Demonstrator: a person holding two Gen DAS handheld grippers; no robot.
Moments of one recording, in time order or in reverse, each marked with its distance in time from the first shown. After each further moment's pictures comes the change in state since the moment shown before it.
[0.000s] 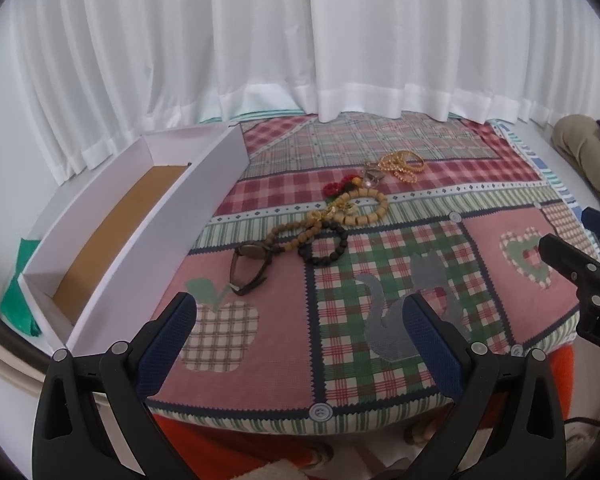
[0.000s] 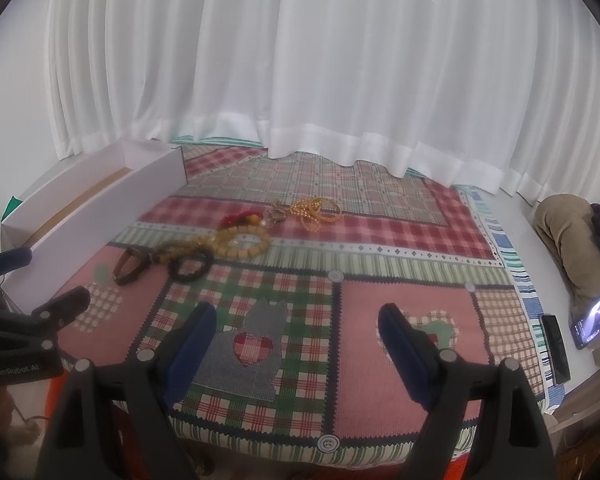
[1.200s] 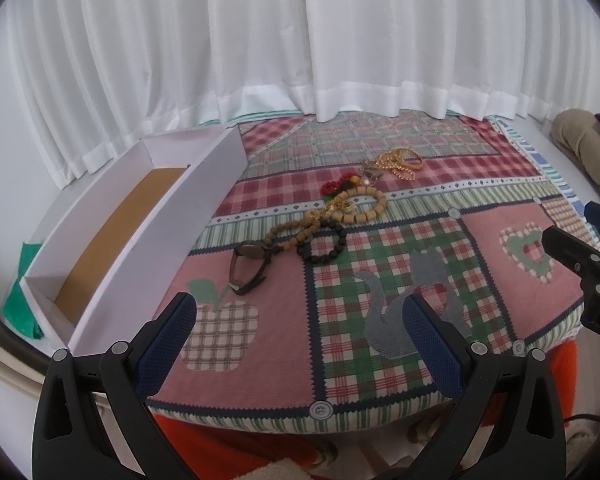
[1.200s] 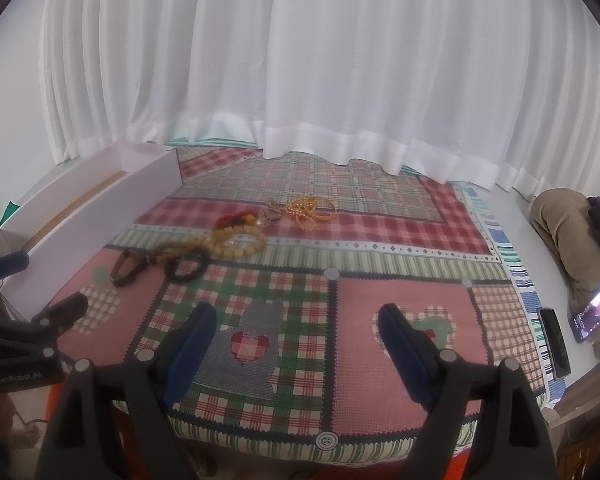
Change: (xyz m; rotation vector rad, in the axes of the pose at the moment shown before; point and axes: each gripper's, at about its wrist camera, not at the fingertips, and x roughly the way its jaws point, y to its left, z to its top) left arm -0.003 -0.004 -0.003 0.026 -0.004 0.002; right arm -0.001 -0.006 0.000 0.019 0.001 -0.008
